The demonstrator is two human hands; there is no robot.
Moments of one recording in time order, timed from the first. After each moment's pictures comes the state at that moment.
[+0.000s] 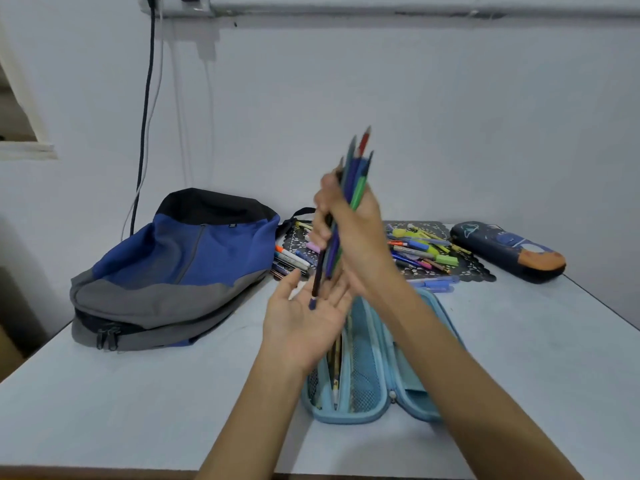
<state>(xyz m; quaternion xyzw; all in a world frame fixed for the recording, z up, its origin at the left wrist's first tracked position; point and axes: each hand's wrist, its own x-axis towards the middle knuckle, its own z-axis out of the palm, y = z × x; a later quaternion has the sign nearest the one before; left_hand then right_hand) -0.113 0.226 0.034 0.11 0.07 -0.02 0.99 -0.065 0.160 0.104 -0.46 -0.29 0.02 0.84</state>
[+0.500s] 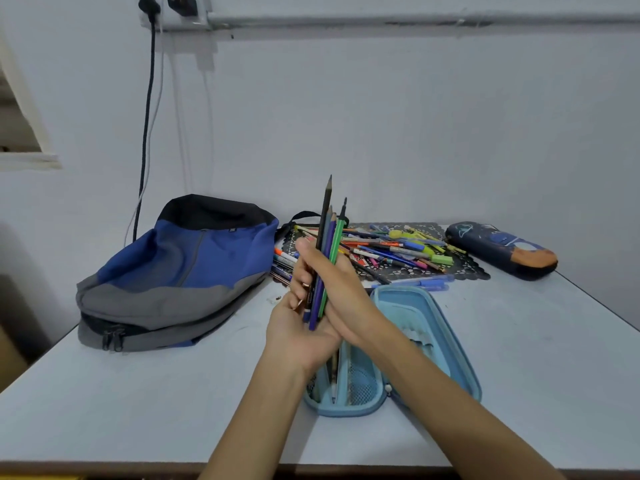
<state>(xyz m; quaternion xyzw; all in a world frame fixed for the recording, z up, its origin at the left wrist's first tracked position) -0.121 0.223 0.026 0.11 0.14 -0.05 0.98 -0.092 0.164 0.053 -0.47 -0.19 0.15 0.85</state>
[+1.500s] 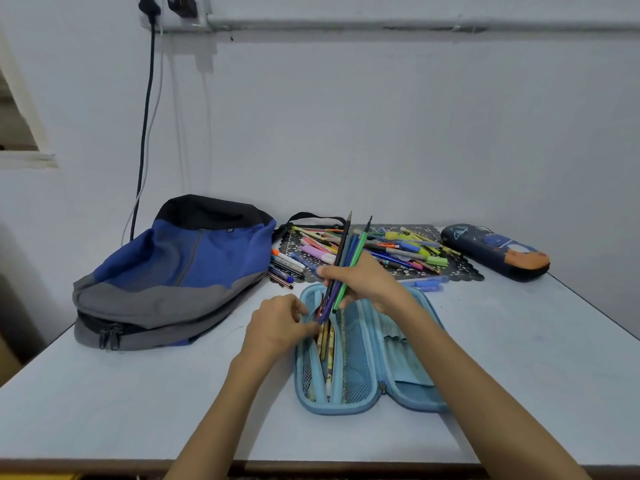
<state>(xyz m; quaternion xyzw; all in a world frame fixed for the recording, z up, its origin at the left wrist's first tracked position) -0.094 0.271 -0.006 0.95 0.11 0.09 0.29 -0.019 0.123 0.040 -0.79 -0.18 0.10 0.58</state>
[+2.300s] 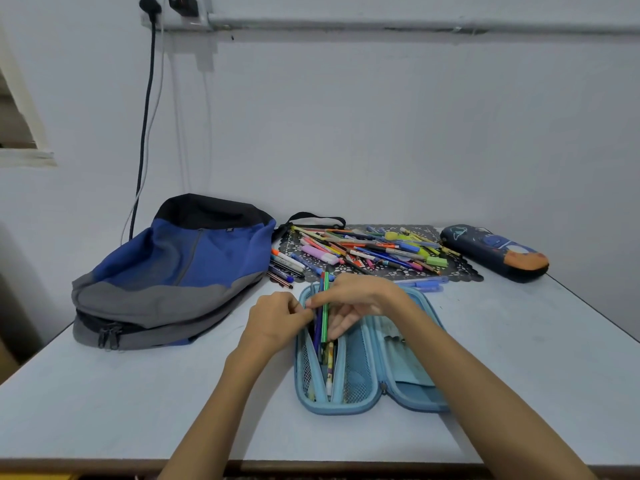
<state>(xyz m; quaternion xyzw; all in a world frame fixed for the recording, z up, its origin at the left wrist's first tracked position) -0.089 0.278 -0.008 0.93 0.10 0.11 0.33 -0.011 0.133 0.035 -0.81 -0.16 0.35 0.44</state>
